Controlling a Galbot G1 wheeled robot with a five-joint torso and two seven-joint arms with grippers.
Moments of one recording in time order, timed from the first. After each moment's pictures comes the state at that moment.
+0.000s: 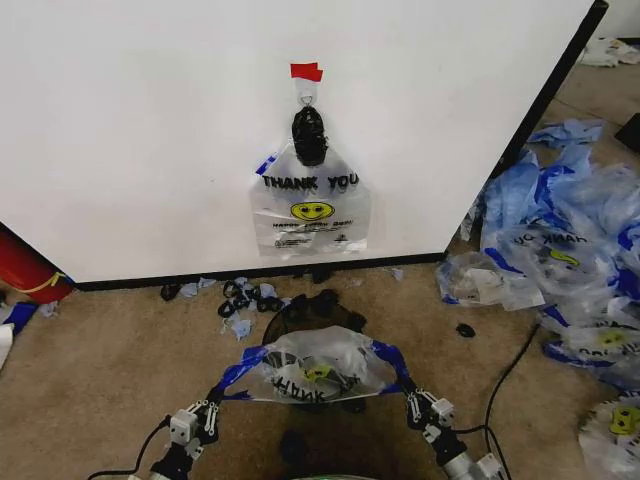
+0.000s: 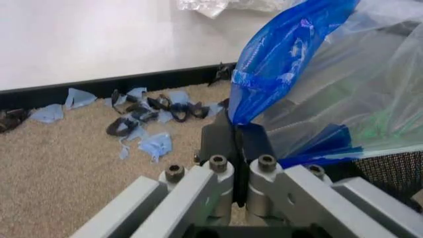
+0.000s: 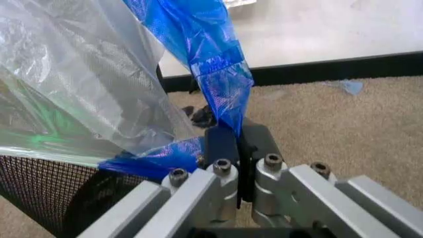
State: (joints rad) left arm 1.70 -0.88 -0.29 -1.74 -0.45 -0.61 -0.04; right arm -1.32 0.86 -0.17 1.45 0.65 0.82 0.02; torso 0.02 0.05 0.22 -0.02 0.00
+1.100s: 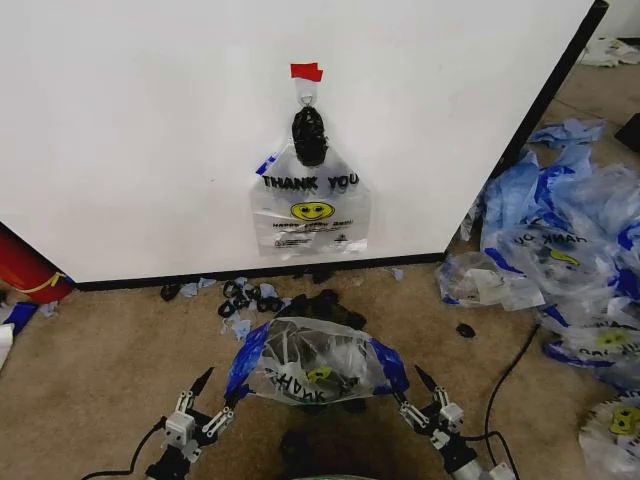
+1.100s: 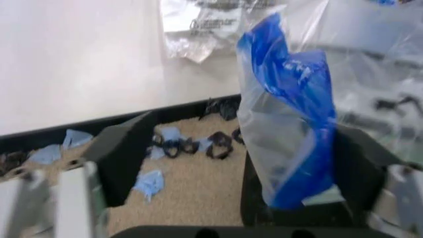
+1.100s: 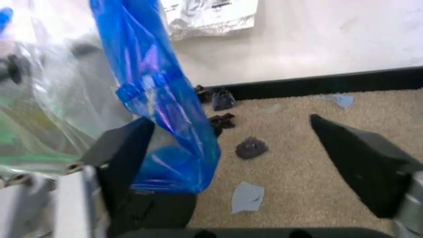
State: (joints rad) left arm 1.80 -0.89 -0.35 -1.88 -0.39 -0.64 -0.03; right arm -1.46 0.82 -0.06 1.59 0.64 0.82 0.00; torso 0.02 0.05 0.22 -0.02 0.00
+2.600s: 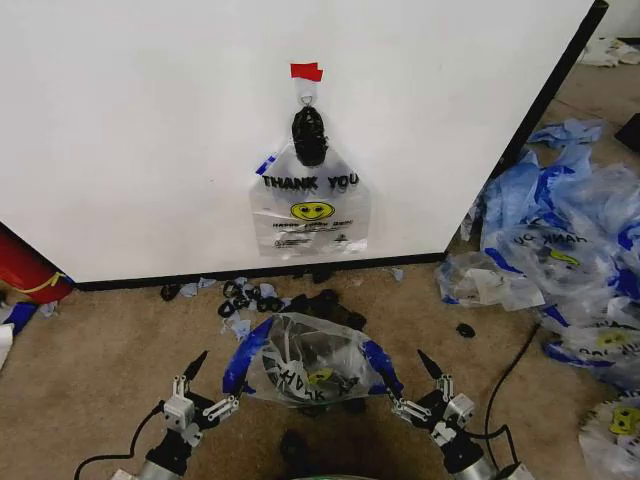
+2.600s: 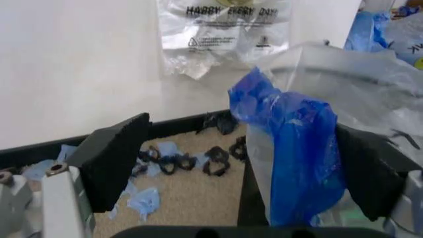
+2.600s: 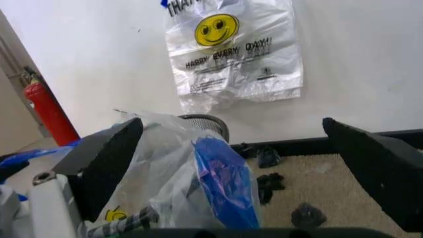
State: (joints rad) left arm 1.79 -0.86 -0.35 -1.92 -0.43 -0.62 -0.04; right arm -1.54 0.76 0.00 1.86 0.65 0.79 0.00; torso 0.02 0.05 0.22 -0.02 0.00
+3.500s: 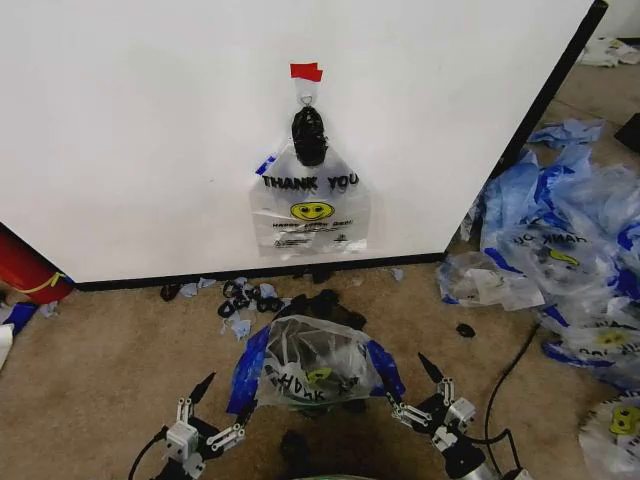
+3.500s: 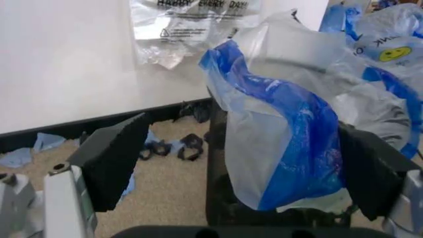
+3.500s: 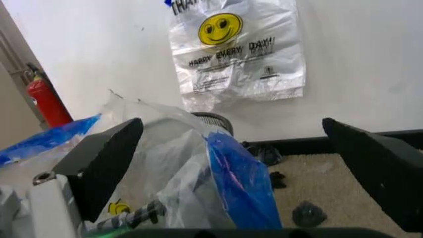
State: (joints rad) left arm 1.91 -0.86 -0.35 -2.00 -0.37 -0.62 -0.04; right arm -1.57 0.77 0.00 1.86 0.63 0.80 0.00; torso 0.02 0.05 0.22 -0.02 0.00
